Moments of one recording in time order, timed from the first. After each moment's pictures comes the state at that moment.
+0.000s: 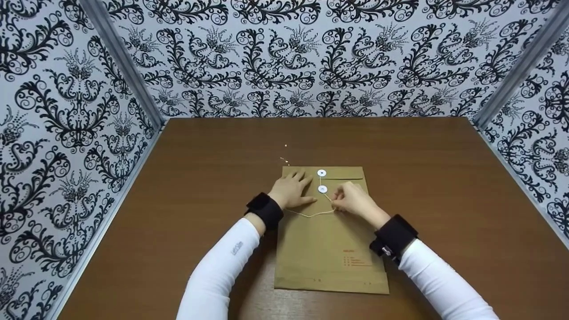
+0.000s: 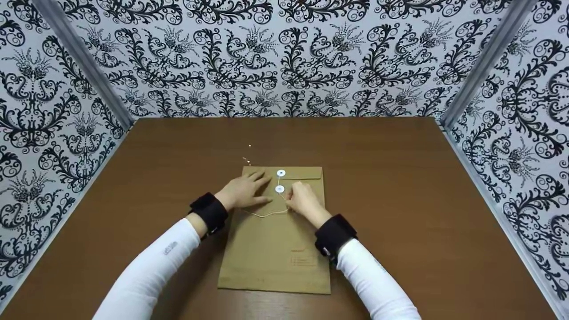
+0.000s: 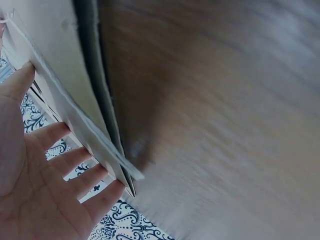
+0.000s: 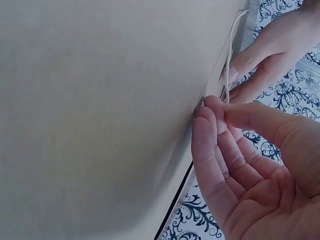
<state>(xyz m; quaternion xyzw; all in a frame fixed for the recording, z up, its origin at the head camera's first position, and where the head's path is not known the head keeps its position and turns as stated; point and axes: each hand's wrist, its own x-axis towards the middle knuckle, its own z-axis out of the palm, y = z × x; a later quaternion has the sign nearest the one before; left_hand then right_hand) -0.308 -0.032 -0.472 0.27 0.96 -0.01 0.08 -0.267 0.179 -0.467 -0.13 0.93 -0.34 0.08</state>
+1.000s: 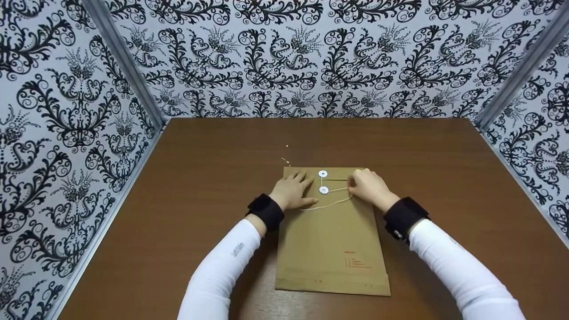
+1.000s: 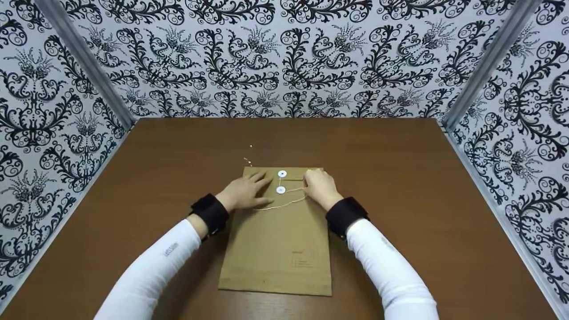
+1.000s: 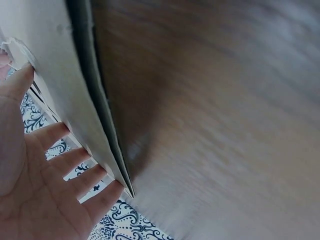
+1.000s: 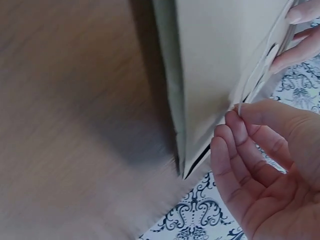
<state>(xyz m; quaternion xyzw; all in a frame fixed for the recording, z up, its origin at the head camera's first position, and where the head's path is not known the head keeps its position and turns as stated) -0.304 -0.033 -0.468 0.27 0.96 0.01 0.08 -0.305 0.213 -0.462 -0.17 0.98 -0.14 0.00</state>
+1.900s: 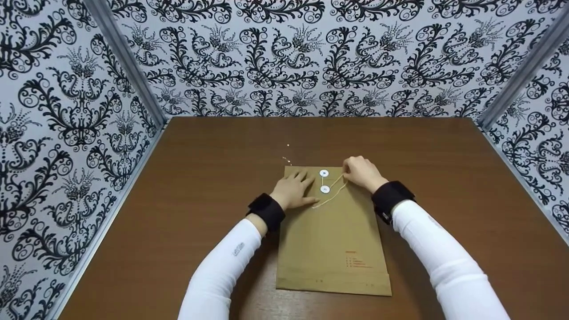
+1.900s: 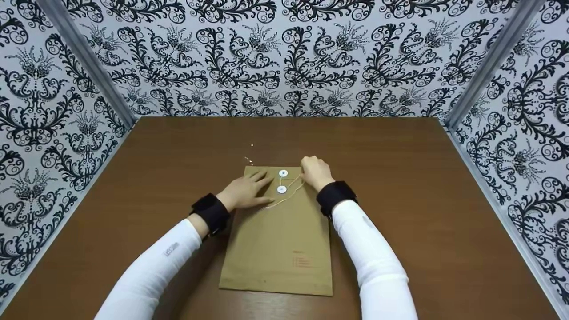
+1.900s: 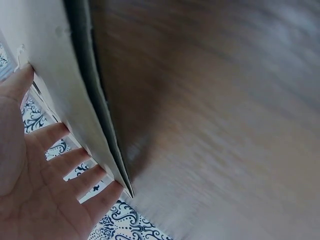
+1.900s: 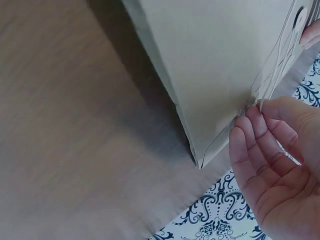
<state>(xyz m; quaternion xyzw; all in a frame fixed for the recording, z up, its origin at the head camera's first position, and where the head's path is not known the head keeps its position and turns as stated) -0.308 -0.033 -0.475 0.26 0.96 0.00 0.07 -0.346 0.204 -0.460 -0.17 0.97 -0.15 0.00</state>
